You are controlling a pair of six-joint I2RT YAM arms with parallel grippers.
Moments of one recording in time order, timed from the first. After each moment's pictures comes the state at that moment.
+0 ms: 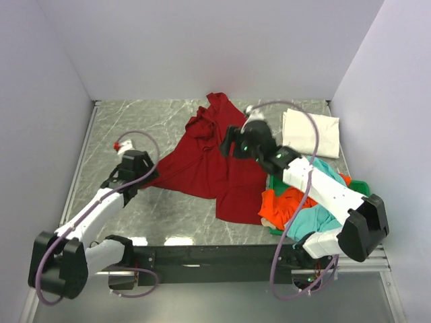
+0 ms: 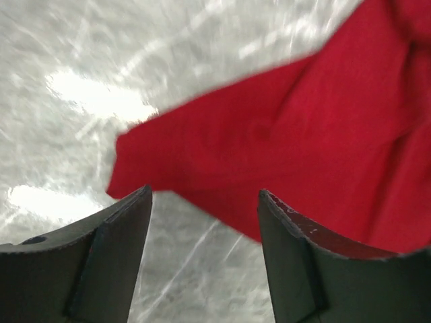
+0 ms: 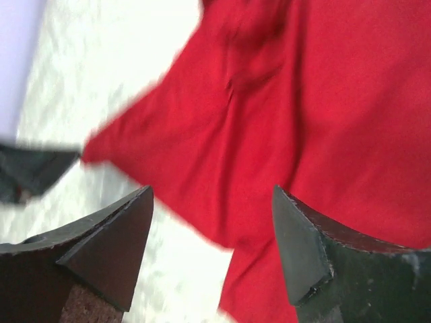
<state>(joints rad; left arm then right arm) -0.22 1.05 0.58 -0.22 -0.24 -0.65 0.61 1.37 1.15 -0.29 0.11 0.54</state>
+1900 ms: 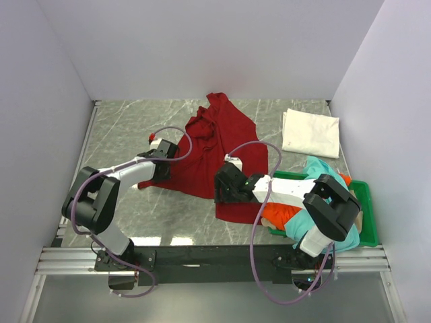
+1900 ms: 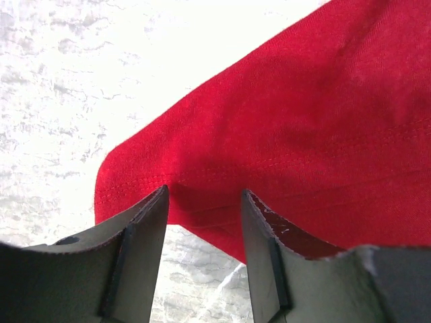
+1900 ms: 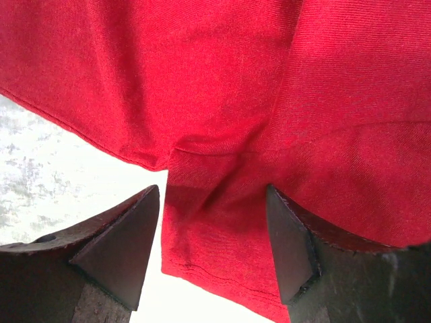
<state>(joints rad) -0.44 1.62 0.89 -0.40 -0.52 -0.49 0.89 1.60 0.85 -0.25 0.18 0.76</state>
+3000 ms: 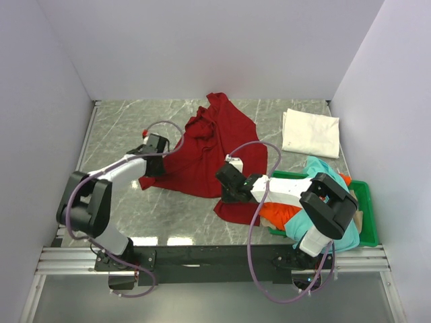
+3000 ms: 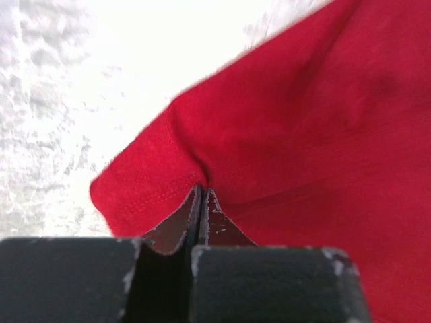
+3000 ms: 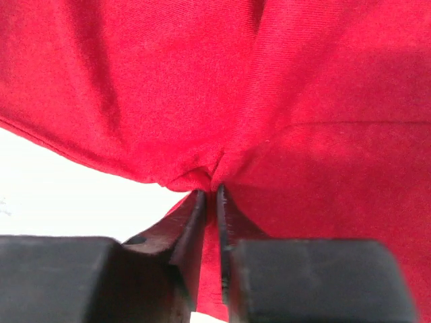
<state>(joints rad) -0.35 1.58 0.91 -0.40 -0.34 -0.46 0.89 1.63 0.85 -0.26 0.23 0.77</state>
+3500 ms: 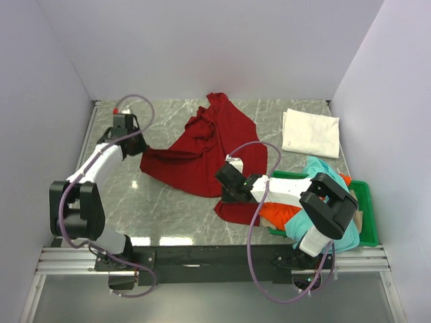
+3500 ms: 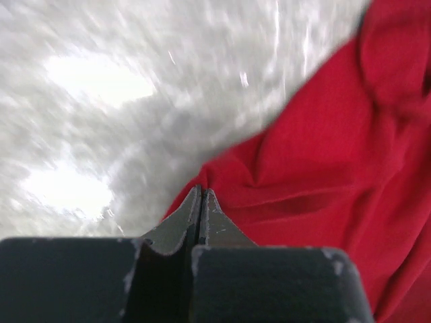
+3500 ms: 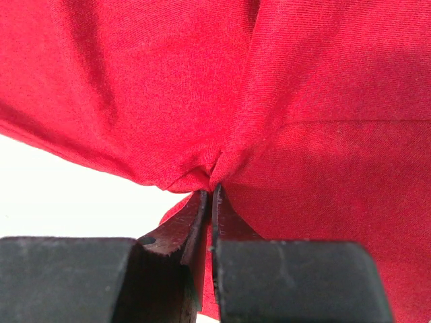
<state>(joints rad) -0.07 1.50 1.06 -0.37 -0.02 -0.46 0.89 1.63 0.85 -0.26 0.24 0.78</state>
